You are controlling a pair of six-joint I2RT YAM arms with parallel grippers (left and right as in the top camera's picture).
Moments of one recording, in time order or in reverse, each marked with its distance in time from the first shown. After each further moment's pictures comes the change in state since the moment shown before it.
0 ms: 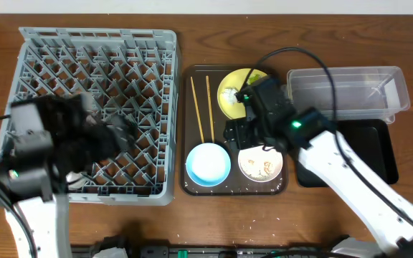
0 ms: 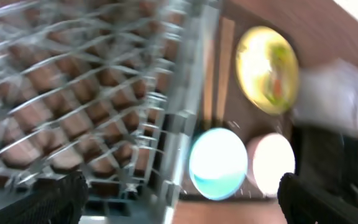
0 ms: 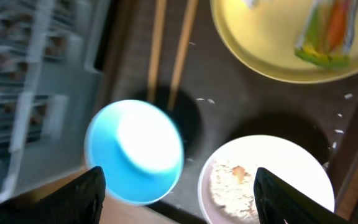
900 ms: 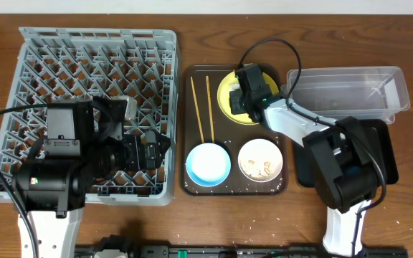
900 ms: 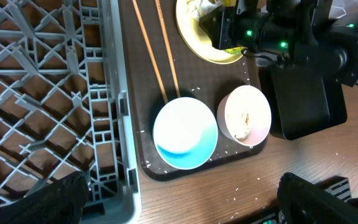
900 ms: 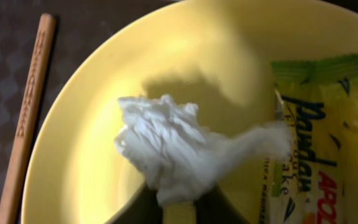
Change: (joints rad) left arm -0.212 -0.020 0.001 0.000 0.013 0.052; right arm -0.154 0.547 0.001 0.709 0.146 -0.116
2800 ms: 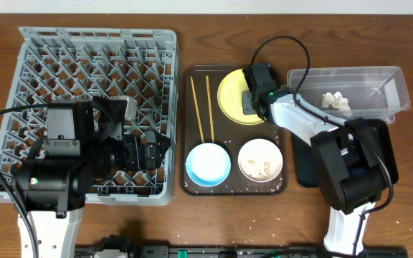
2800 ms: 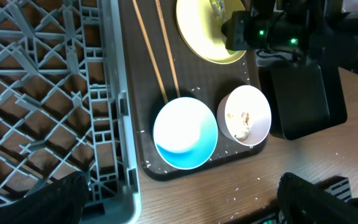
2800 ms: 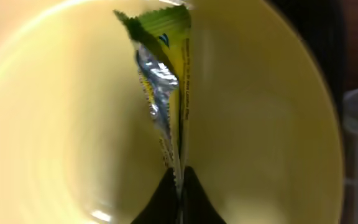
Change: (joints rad) left arm 0.000 0.000 0.000 0.000 0.000 0.000; right arm -0.037 -0.033 0.031 -0.205 0.130 0.019
